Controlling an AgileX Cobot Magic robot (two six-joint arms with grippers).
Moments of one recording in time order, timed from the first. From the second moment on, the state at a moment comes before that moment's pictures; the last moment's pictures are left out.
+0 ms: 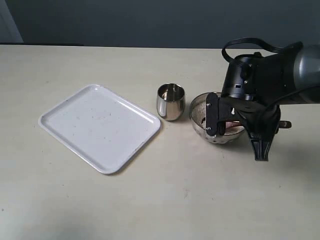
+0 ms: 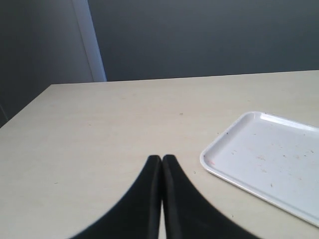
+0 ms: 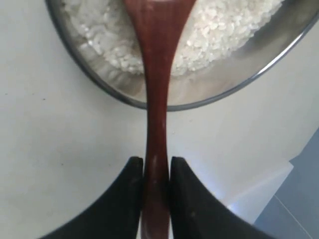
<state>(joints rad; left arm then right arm) 0.01 0.00 0.00 -0.20 0.25 0.28 0.77 1.78 -0.96 -0.78 0.98 -0.26</state>
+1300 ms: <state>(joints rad) 0.01 0.00 0.00 -0.20 0.25 0.28 0.77 1.78 -0.96 -0.57 1.03 0.15</state>
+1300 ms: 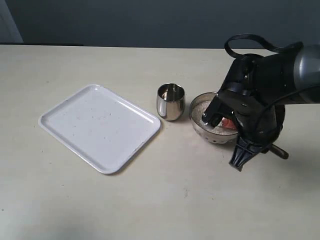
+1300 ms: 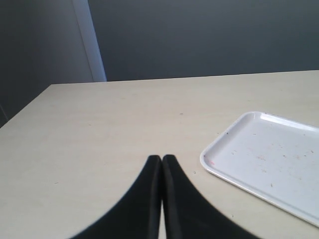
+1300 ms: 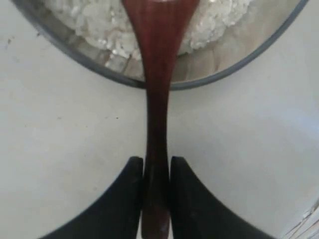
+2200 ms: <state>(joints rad) 0.01 0.00 0.00 -0.20 0.25 0.28 0.77 1.78 -1.14 -0.51 1.16 0.13</state>
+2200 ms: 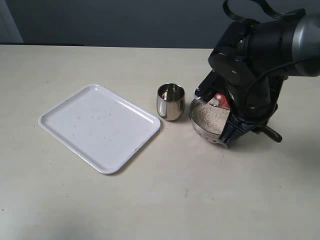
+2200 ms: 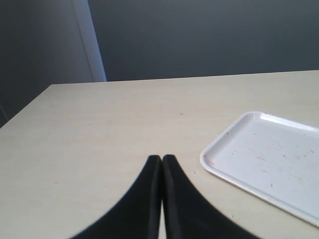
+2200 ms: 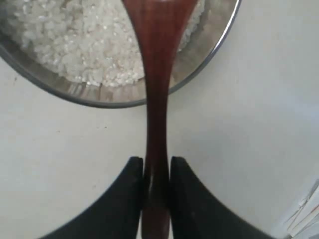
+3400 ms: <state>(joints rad) 0.00 0.00 0.00 -0.20 0.25 0.28 0.65 1.78 -1.14 -0.38 1.15 0.01</state>
